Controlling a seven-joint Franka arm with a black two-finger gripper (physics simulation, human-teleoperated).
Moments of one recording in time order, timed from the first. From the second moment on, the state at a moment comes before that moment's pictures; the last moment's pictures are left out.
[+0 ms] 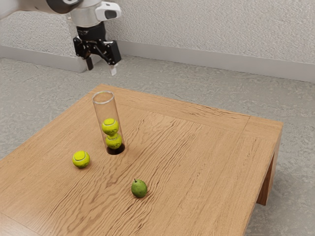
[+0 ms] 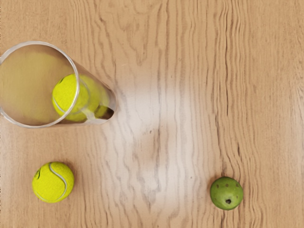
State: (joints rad) arm -0.22 0.12 0.19 -1.37 -0.01 1.52 0.00
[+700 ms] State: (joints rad) arm -0.13 -0.31 0.19 -2.15 0.05 1.75 0.00
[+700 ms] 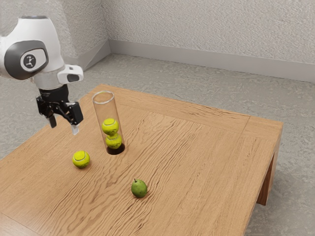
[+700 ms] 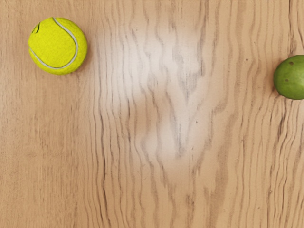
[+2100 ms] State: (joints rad) arm 0.11 0.29 0.15 -2.12 -0.03 2.38 0.34
